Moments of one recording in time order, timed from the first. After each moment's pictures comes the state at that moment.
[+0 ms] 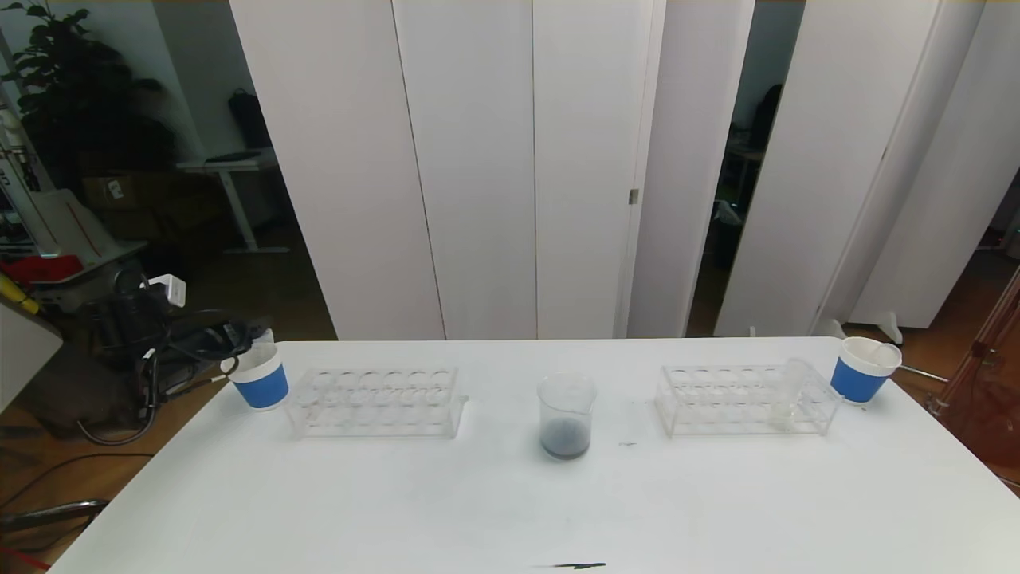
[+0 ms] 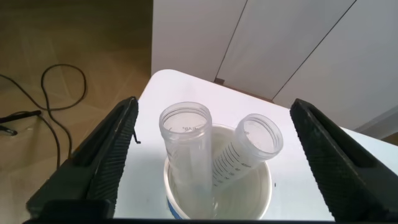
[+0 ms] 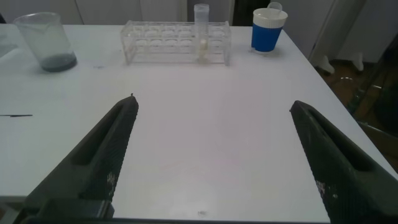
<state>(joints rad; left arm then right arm) 0.36 2.31 -1.21 -0.84 -0.17 -0.17 0.00 0.00 -0.05 0.11 -0.01 0.02</state>
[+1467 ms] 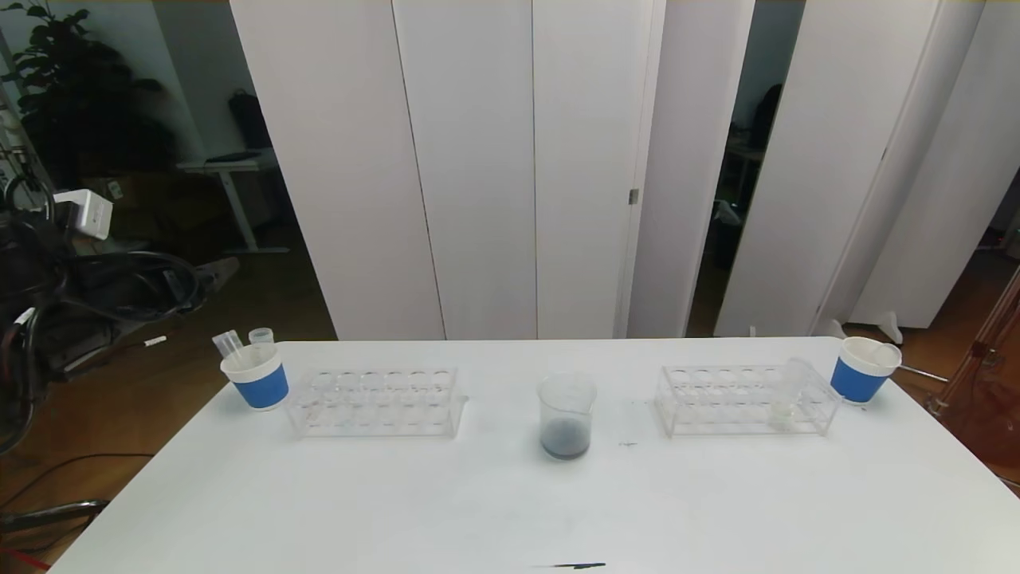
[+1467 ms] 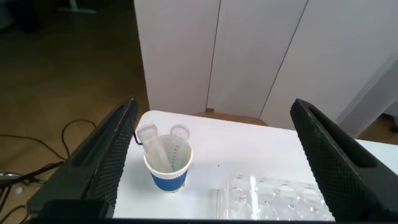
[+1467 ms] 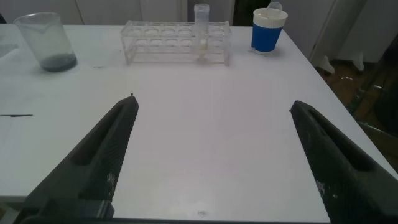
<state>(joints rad) 0.29 1.75 -0.89 -0.77 -0.17 -0.05 0.00 0.00 -0.05 0.11 -0.01 0.02</state>
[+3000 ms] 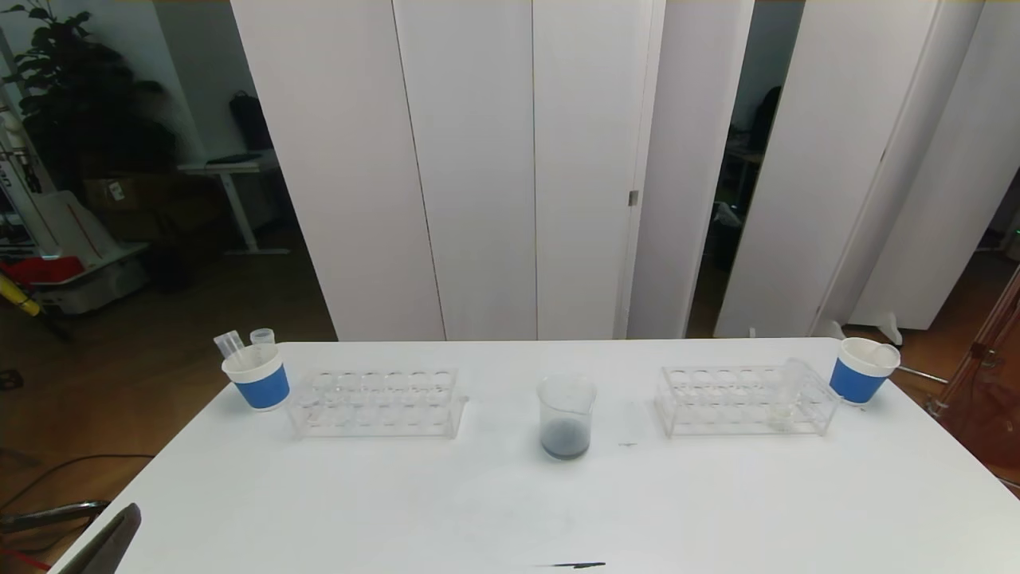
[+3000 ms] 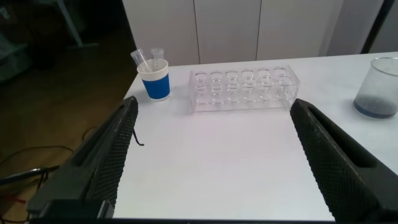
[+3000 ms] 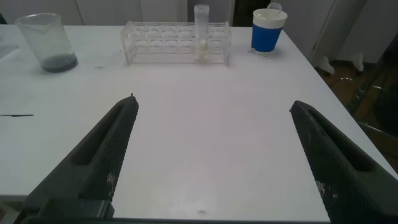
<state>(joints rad) -0.06 0.58 -0.09 -0.48 0.11 0.09 0.00 0.00 -0.05 0.11 -0.01 0.02</state>
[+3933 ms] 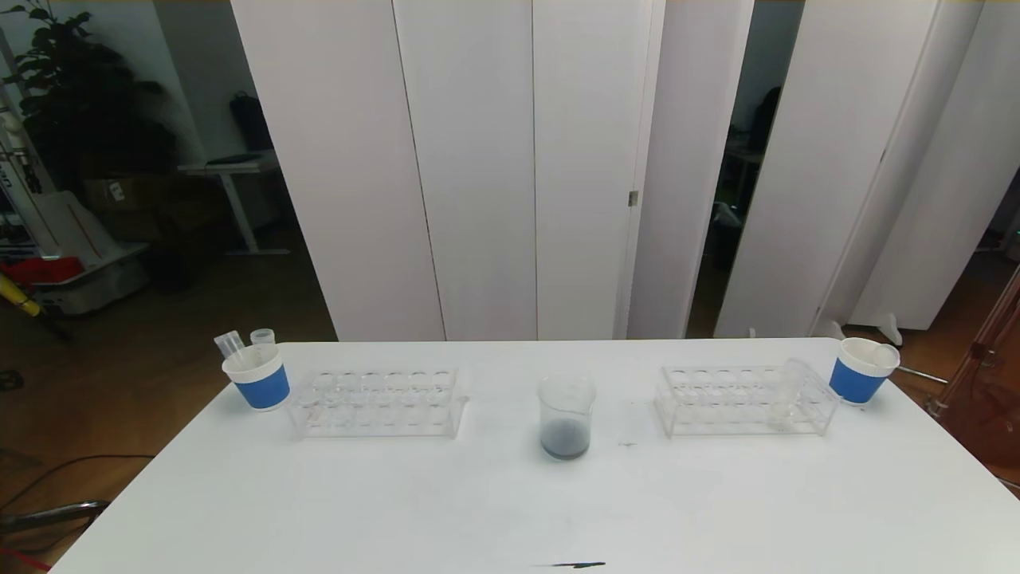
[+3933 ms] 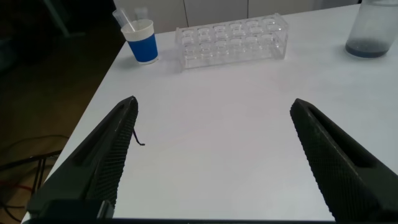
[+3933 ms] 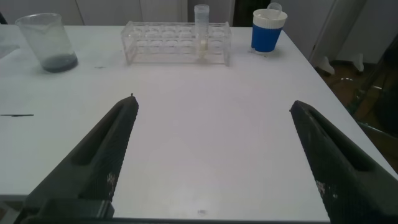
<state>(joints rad) 0.01 0.19 0.00 -0.12 -0.01 0.13 0.00 0.00 -0.05 0.11 -0.01 0.02</state>
